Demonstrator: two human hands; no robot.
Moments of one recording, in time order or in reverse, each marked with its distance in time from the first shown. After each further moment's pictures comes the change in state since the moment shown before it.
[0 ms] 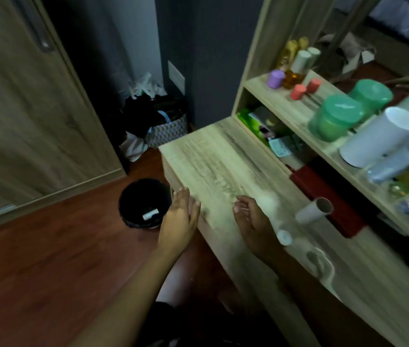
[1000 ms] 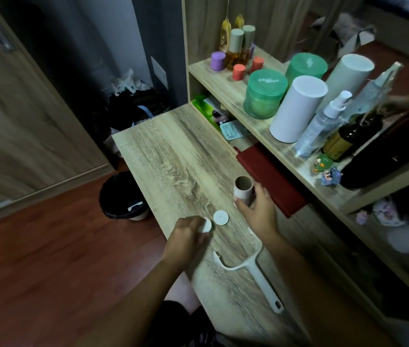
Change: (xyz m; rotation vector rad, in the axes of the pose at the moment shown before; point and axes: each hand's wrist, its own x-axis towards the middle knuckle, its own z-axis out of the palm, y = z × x) left_hand -0.076 0.077 0.161 0.228 -0.111 0.210; right_hand 0.012 0.138 -0.148 -0.107 0.211 -0.019
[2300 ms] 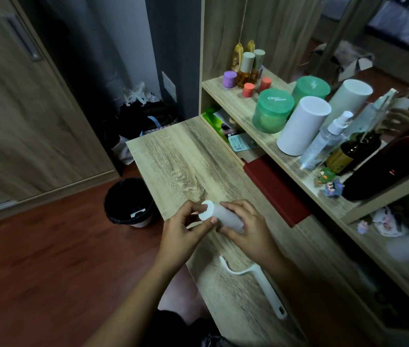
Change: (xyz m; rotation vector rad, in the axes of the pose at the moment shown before) left_hand -0.015 0.044 -0.077 -0.797 0.212 -0.195; right_hand -0.054 -0.064 -0.012 0.059 -0.296 -0.319
